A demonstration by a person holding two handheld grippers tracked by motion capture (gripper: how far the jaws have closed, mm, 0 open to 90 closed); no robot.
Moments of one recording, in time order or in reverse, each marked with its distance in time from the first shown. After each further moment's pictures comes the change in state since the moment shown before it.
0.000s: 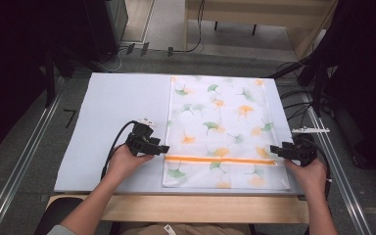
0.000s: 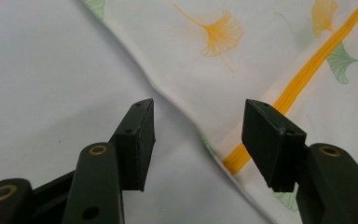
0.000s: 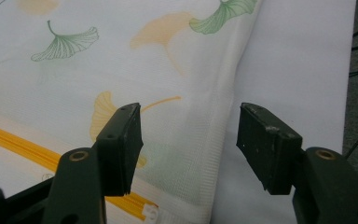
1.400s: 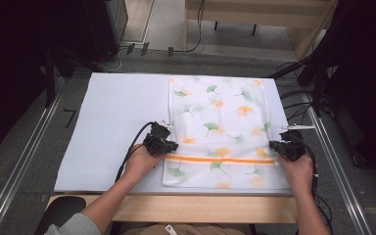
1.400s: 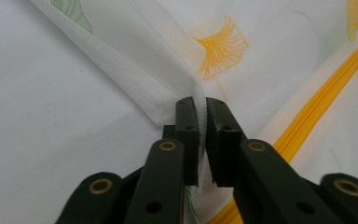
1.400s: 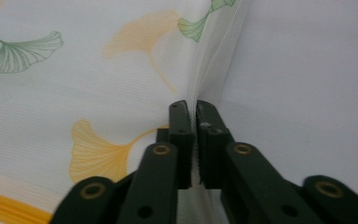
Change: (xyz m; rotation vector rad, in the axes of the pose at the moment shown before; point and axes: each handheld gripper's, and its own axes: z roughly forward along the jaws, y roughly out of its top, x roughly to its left) left arm -0.019 0.014 0.040 0.041 0.061 0.043; right arm 0.014 0.010 0.030 0.035 -0.106 0.012
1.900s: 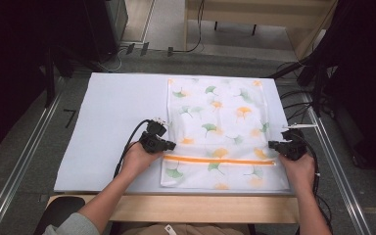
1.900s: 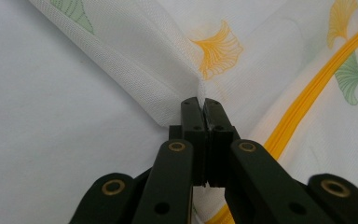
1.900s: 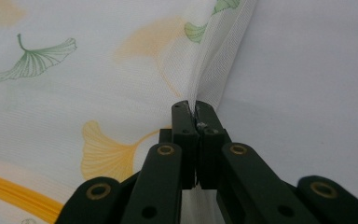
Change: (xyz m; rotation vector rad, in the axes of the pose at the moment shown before) left arm 0.013 0.001 -0.010 0.013 -0.072 -0.052; right arm -0.001 0.004 -0.006 0.019 0.070 0.019
